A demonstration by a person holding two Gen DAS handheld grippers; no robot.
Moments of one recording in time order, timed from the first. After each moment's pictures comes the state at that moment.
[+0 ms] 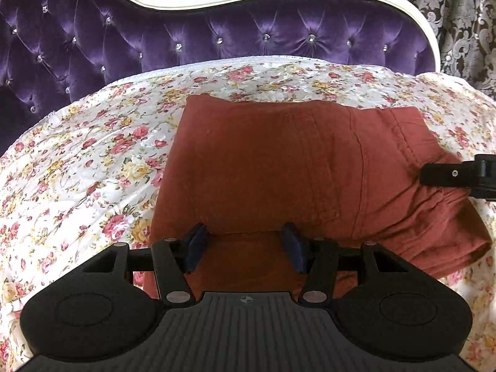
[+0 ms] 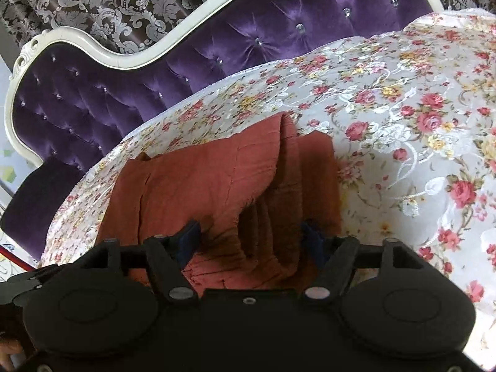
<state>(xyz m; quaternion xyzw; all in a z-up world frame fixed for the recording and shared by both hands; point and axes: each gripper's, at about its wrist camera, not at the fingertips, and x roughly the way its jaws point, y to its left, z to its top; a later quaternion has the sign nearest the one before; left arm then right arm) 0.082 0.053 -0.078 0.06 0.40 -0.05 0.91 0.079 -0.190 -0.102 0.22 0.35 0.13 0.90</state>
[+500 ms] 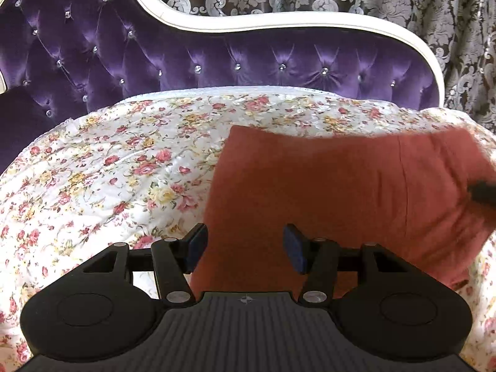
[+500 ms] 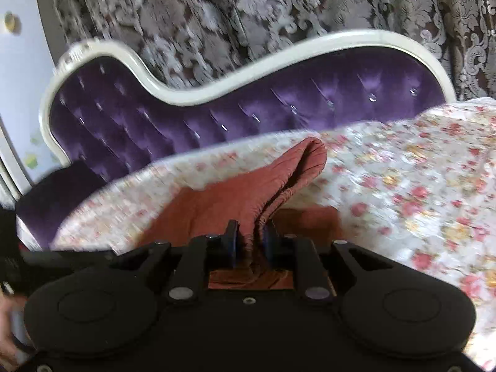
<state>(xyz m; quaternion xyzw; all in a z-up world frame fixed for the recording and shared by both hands) 0.079 0.072 -0.039 0.03 0.38 -0.03 0.92 0.026 -0.190 -0.045 0.14 0.28 0.14 0.94</state>
